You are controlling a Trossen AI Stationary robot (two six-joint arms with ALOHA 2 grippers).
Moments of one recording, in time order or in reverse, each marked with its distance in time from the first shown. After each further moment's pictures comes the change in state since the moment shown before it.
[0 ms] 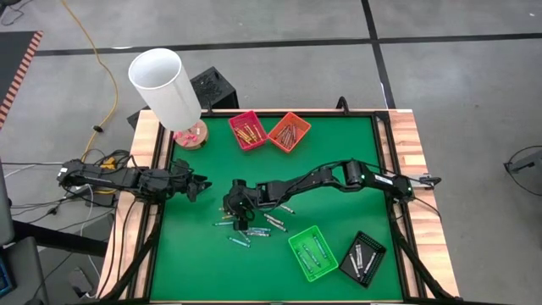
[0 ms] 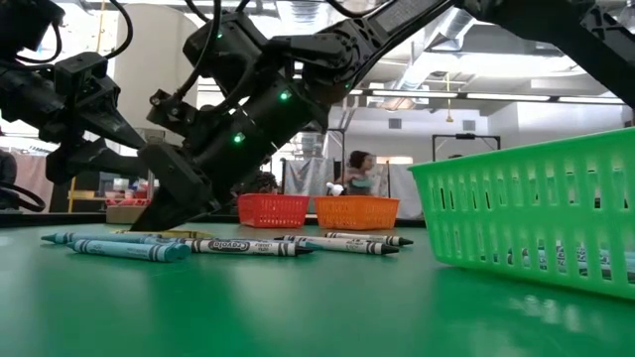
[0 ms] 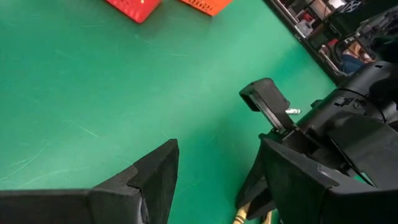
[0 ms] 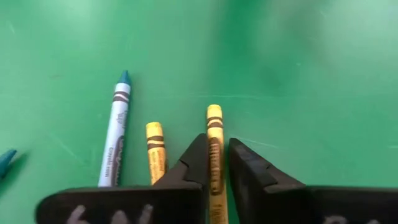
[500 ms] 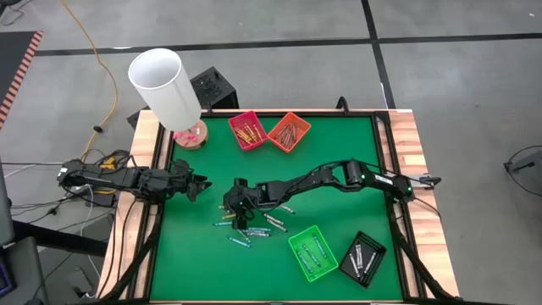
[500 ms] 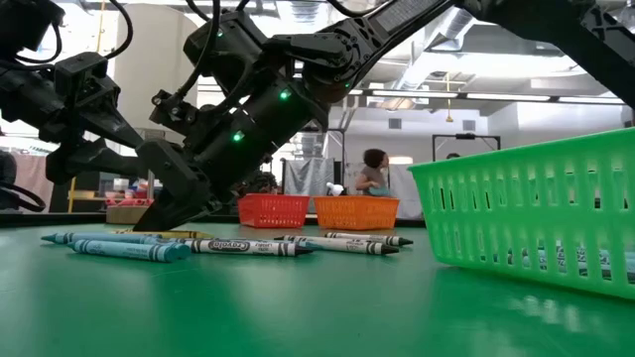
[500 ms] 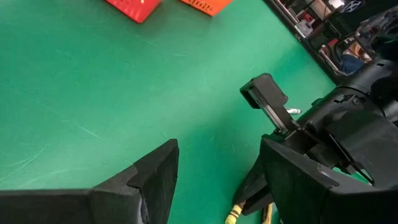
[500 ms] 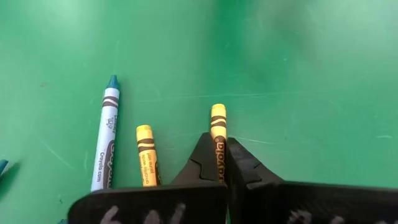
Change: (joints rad) left arm 0.000 0.000 0.000 0.000 0.000 0.000; right arm -0.001 -0.001 0.000 0.014 0.022 0.050
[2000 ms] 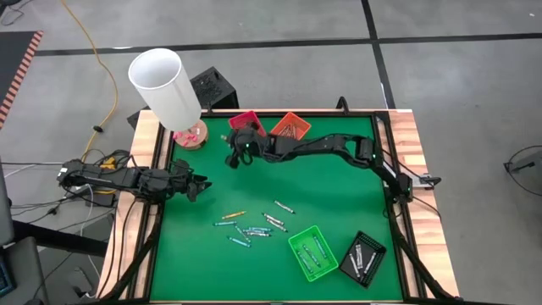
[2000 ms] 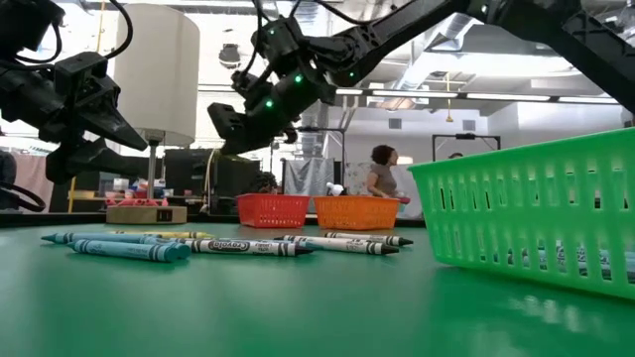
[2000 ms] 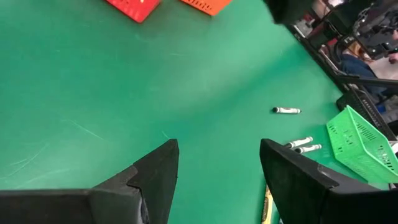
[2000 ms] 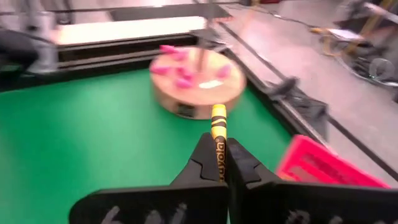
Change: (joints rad) left arm 0.000 0.000 0.000 0.000 0.001 0.000; right arm -0.278 -0.159 -0.001 0.104 0.211 0.017
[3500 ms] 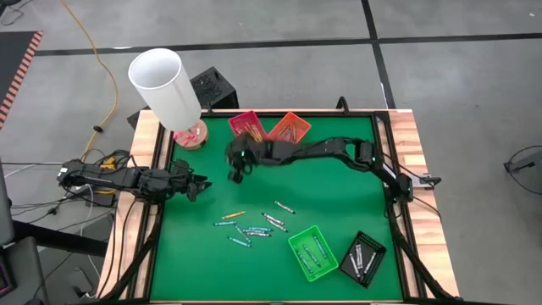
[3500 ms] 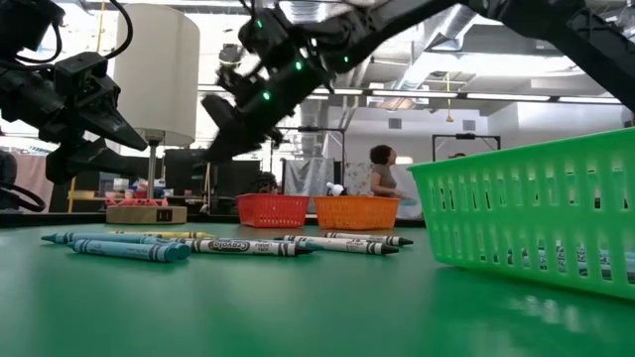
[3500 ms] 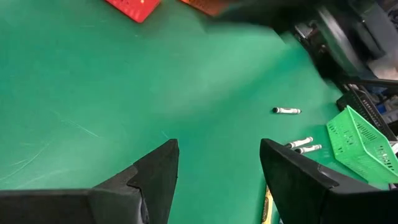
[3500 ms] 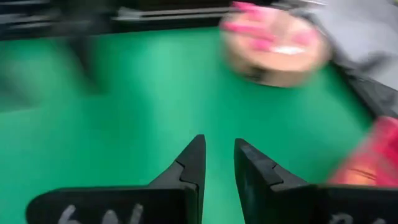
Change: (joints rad) left arm 0.000 0.000 0.000 0.000 -0.001 0.000; right arm 0.060 0.003 0.063 -0.209 -0.196 -0.038
